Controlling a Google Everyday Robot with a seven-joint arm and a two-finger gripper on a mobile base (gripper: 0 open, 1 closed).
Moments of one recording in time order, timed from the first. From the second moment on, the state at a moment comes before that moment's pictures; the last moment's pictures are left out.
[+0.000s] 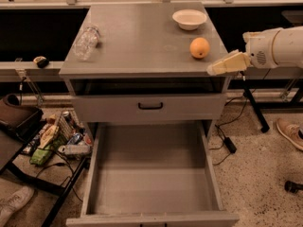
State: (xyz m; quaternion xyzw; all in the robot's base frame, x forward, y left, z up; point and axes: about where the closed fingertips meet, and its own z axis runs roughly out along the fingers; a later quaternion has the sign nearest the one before) arm 0.662 -0.230 0.911 -0.36 0.78 0.10 0.50
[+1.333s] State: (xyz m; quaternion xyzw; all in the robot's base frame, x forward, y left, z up) arm 0.788 -0.163 0.863 -0.31 0.76 0.14 0.55
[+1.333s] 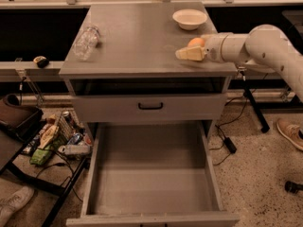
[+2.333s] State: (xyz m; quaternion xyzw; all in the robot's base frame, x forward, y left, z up) arm 0.795 -0.176 0.848 -0.27 0.77 0.13 0.56
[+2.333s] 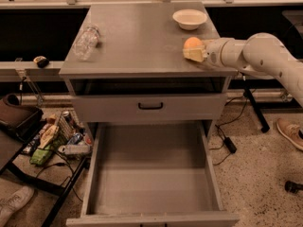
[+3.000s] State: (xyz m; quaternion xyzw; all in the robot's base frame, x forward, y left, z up) arm 0.768 -0.170 0.883 -0.33 0.75 0.10 0.56
